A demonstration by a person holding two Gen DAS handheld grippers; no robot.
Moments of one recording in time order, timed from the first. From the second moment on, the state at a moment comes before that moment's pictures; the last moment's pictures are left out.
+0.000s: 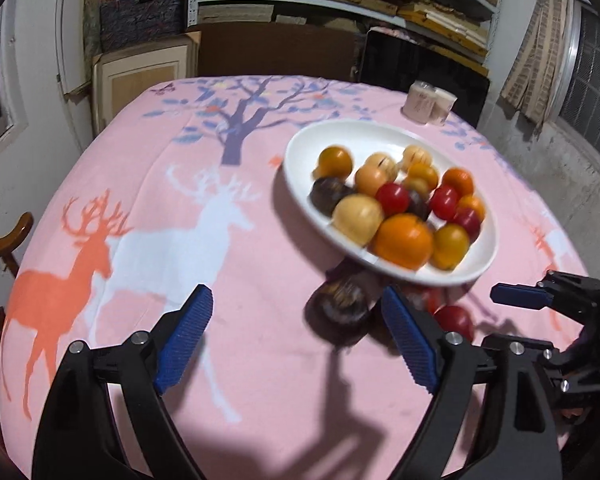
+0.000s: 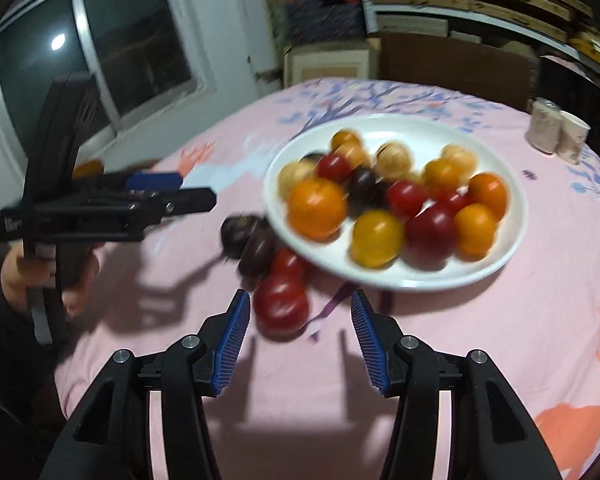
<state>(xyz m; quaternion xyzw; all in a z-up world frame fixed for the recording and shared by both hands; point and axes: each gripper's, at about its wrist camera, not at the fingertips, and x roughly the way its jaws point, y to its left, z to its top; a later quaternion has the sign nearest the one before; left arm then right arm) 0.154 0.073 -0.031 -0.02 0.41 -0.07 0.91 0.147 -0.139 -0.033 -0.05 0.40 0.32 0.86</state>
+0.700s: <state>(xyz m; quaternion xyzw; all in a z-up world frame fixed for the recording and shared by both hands) 0.147 0.030 -0.065 0.10 0.44 -0.06 0.89 0.152 -0.163 -0.052 0.03 0.42 0.29 0.86</state>
